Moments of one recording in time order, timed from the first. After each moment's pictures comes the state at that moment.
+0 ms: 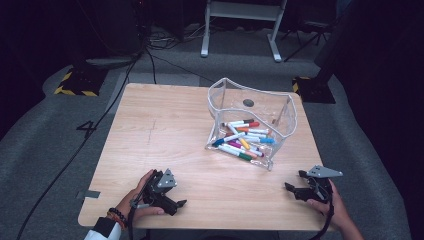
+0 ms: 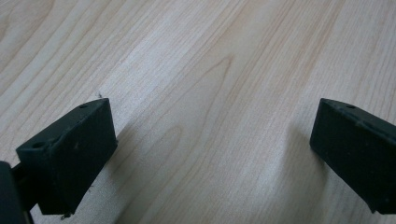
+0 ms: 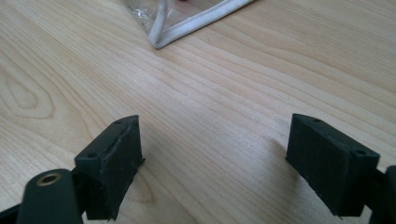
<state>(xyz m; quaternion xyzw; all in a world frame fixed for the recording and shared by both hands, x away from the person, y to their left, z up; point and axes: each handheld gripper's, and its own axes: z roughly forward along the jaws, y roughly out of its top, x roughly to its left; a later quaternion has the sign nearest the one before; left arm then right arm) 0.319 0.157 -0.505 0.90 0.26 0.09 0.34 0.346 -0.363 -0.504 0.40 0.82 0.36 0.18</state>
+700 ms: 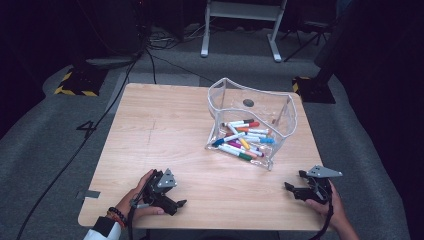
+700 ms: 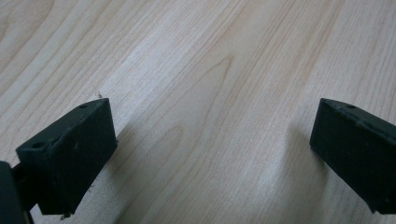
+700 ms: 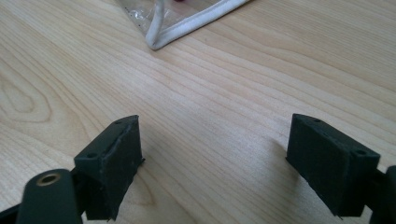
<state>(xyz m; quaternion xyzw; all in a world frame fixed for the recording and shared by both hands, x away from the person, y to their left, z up) 0.319 0.157 -0.506 0.90 0.26 0.09 0.34 0.345 -0.361 -0.504 0.41 0.82 0.36 0.19</state>
